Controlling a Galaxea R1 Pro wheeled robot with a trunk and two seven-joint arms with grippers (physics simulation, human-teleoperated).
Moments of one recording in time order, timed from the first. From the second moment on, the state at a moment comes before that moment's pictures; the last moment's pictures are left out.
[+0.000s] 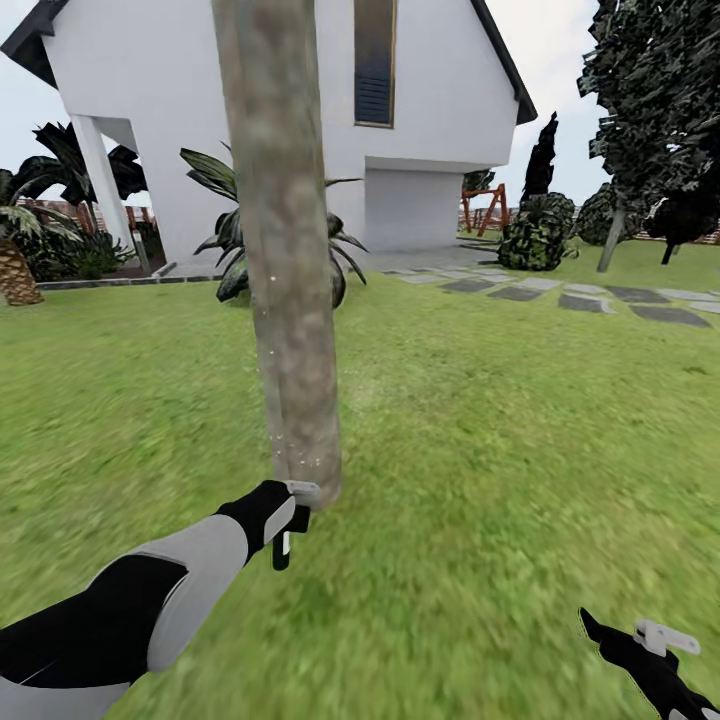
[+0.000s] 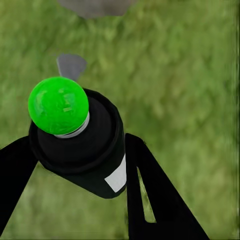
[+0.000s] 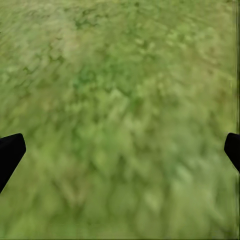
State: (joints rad) left arm -1.06 -0.16 -0.14 -0.06 0.10 0.50 0.16; right arm -0.55 -0.38 -0.07 0.00 -0.47 -0.45 0.38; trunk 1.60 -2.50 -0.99
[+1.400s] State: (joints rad) left arm -1.34 -0.15 -0.15 -0.52 0.09 0.99 0.16; right arm -0.55 -0.38 -0.07 0.00 -0.47 -0.45 0.38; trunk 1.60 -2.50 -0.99
